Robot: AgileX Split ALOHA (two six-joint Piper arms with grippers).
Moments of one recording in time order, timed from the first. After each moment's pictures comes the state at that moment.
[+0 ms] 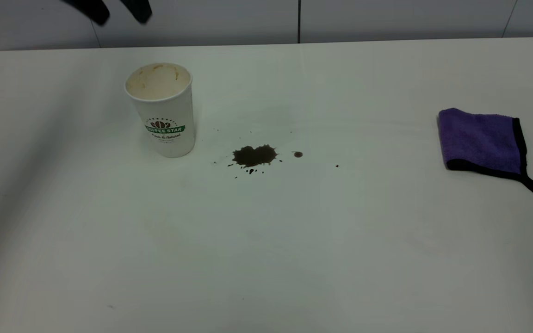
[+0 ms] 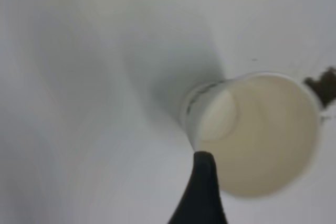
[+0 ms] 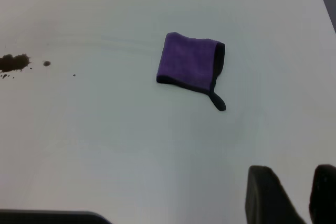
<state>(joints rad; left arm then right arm) -0.15 2.15 -1.83 -0.26 0.90 0.29 -0.01 -0.02 -0.48 0.04 1.12 -0.04</state>
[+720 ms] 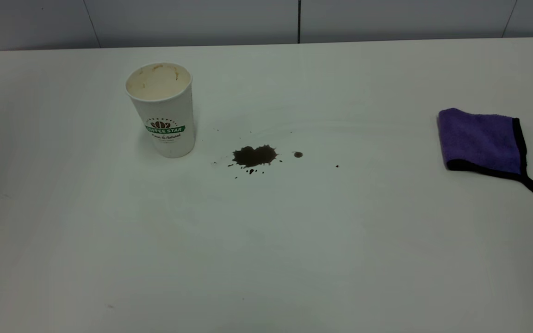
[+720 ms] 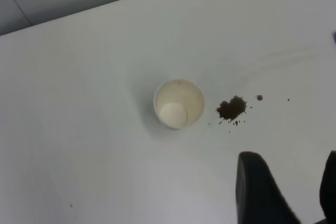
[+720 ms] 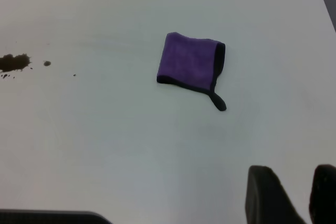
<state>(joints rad) -0.15 1.37 -1.72 -0.21 1.17 0.18 -0.01 -0.02 -0.48 0.04 1.12 -0.04</state>
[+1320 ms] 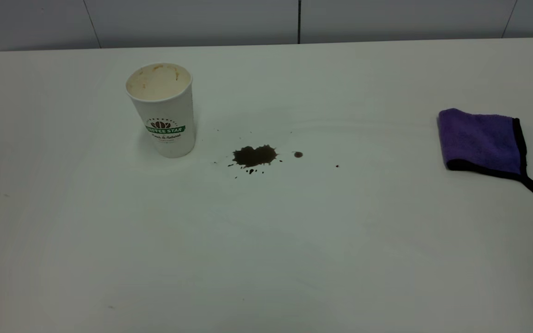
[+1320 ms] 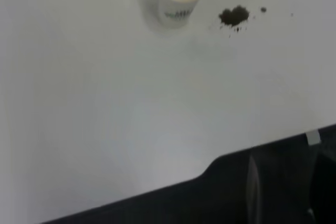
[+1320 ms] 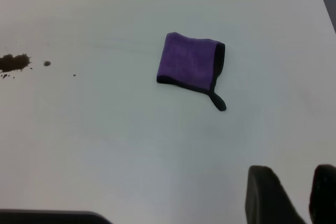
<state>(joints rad) -0.15 0.59 -0.93 -0.14 1.17 0.08 -0.01 -0.02 -0.48 0.04 1.12 -0.04</state>
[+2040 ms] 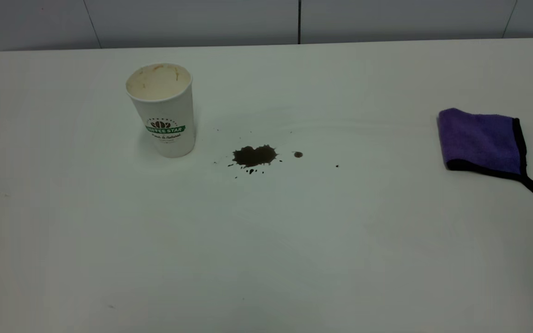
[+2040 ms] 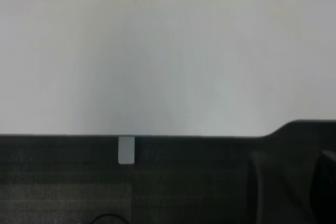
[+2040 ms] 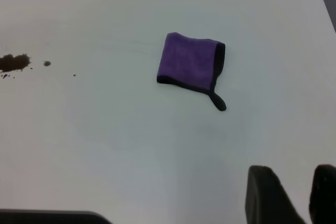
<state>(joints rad) 0.12 0.19 -0.50 -0.07 1.14 0.08 -0.01 -0.02 -0.48 0.04 1.12 -0.04</state>
